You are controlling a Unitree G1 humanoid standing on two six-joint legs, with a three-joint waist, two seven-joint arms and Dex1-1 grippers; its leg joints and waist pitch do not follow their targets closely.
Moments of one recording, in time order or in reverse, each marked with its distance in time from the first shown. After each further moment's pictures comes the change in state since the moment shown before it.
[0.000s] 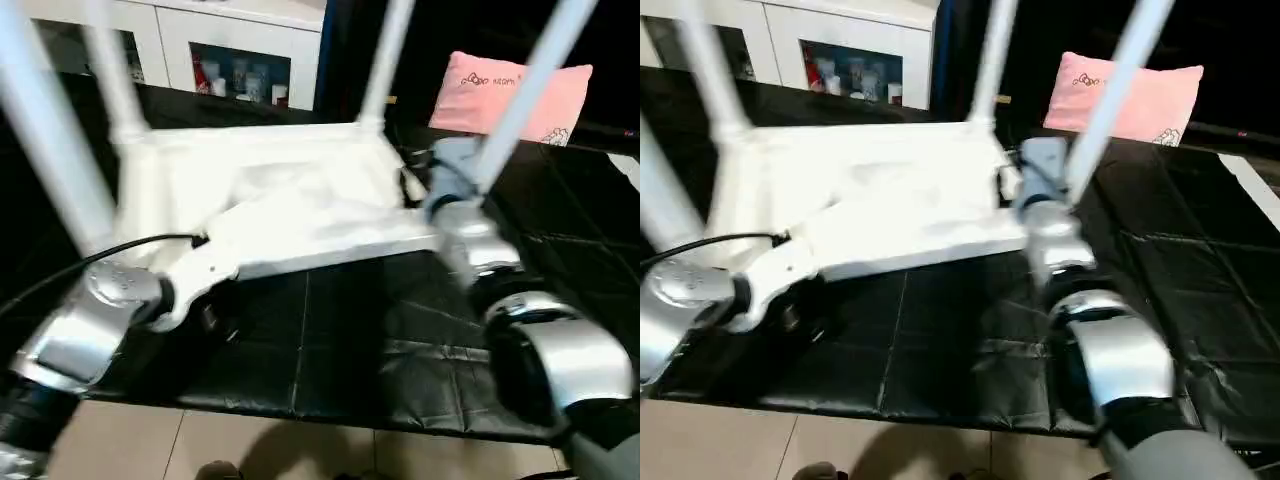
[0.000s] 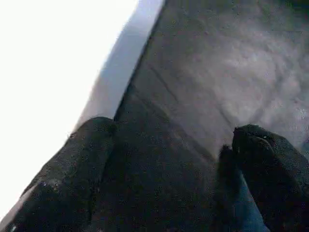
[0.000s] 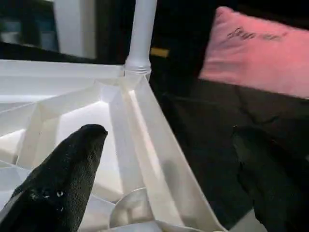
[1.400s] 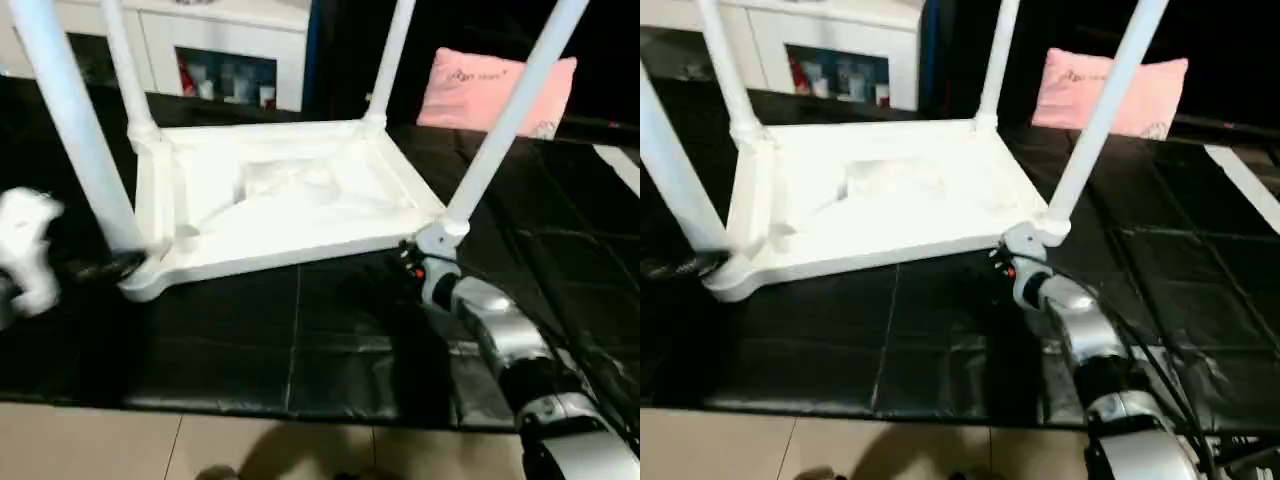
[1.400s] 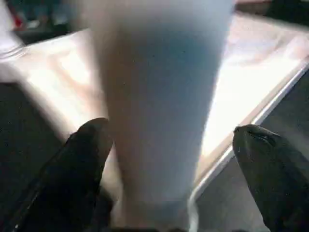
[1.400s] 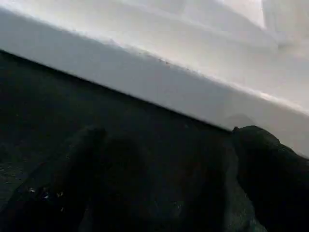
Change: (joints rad) left arm 0.070 0.009 0.511 0.123 -0.292 -0.127 0.040; right arm 0.435 -0.005 0.196 -0.418 -0.079 0.174 0.455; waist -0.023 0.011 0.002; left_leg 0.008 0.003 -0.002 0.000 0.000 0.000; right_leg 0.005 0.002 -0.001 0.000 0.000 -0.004
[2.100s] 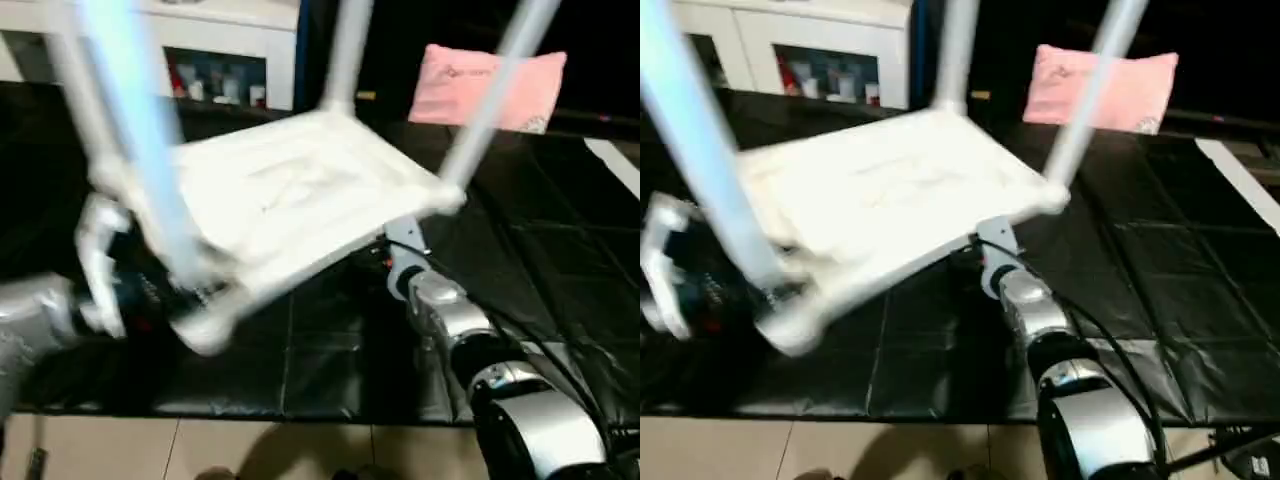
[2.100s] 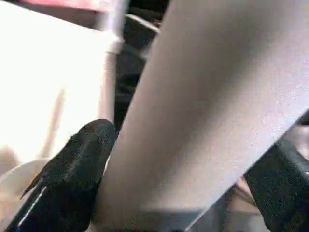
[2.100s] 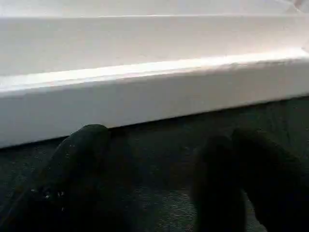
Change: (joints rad) left arm 0.103 0.008 -0.129 -0.360 -0.378 0.344 -0.214; right arm -0.156 0.165 -0.053 0.252 -0.018 -0.073 -0.193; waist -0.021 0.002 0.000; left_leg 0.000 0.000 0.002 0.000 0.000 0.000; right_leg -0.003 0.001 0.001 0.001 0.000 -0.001
